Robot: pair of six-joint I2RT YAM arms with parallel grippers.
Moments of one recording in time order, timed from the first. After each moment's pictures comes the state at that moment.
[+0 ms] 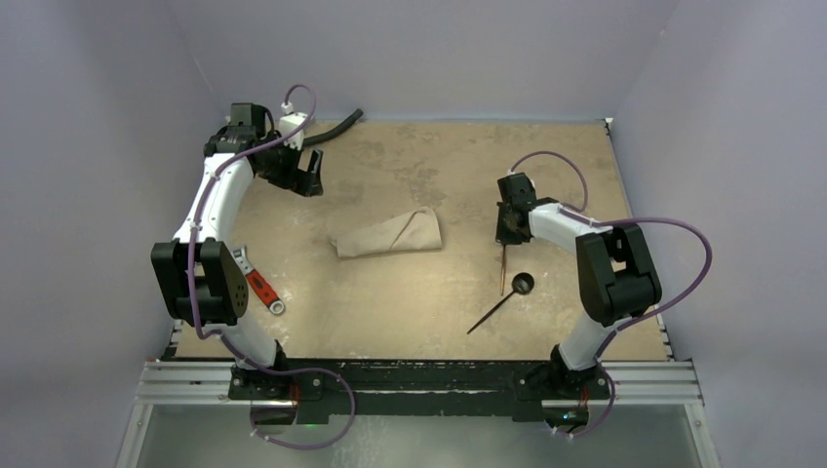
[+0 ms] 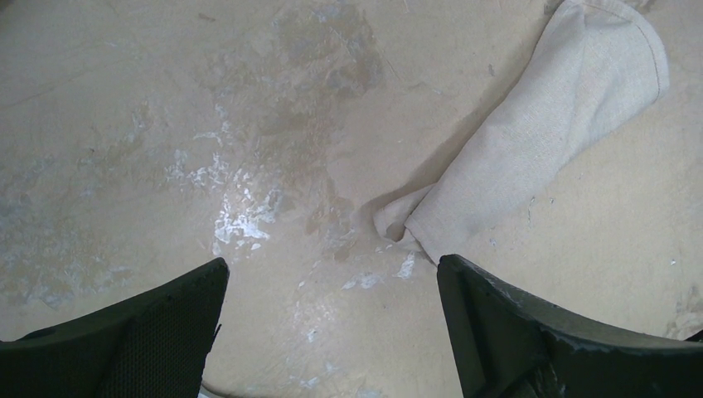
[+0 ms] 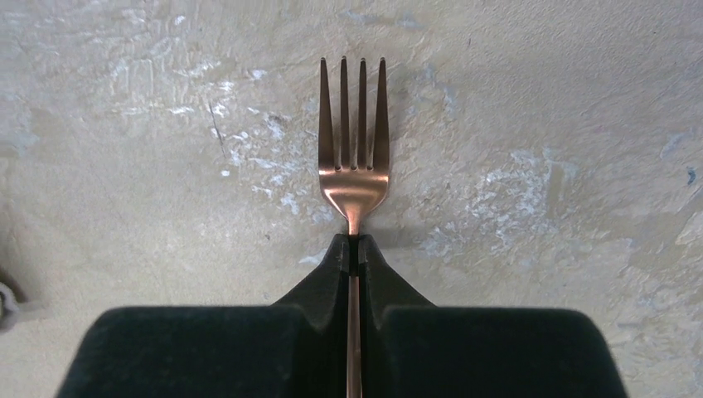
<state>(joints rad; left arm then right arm) 0.04 1.68 1.55 -0.85 0.43 0.35 0.28 1.71 1.00 -0.40 0.17 0.38</state>
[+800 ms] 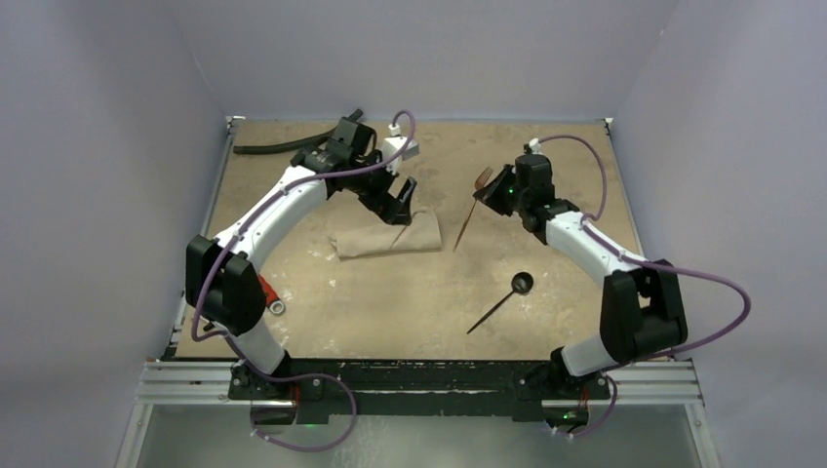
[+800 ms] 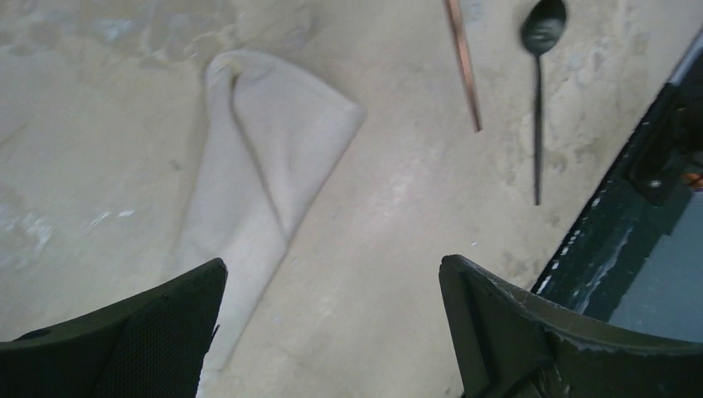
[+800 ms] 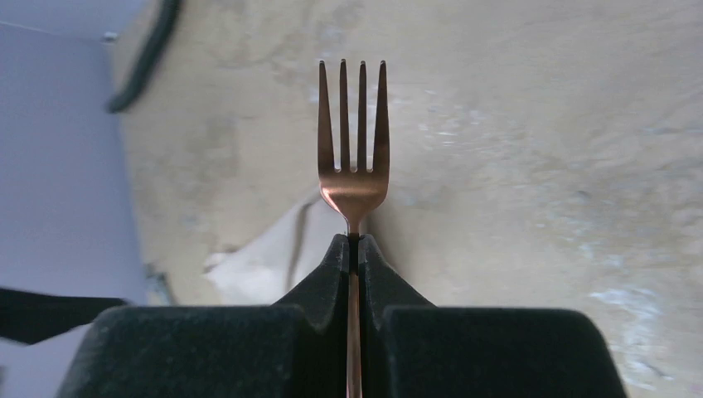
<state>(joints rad) -0.45 1.69 1.55 -0.80 0.47 0.19 0.28 1.51 0.98 -0.11 -0.10 0.79</state>
